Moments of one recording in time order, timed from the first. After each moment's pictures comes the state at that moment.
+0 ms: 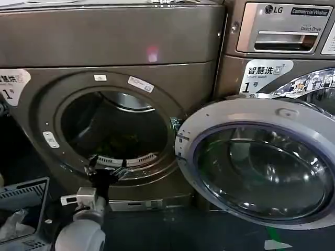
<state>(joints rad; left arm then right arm) 1.25 -1.40 -0.43 -2.22 -0.04 0.54 -0.17 -1.95 1.02 2.59 1.80 0.67 -0.03 -0.21</state>
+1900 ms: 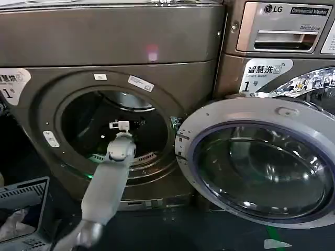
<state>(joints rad) 0.34 -1.47 -0.30 -1.04 -0.13 0.36 -0.19 -1.94 1.03 2.60 1.81 0.69 -0.02 -0.22</state>
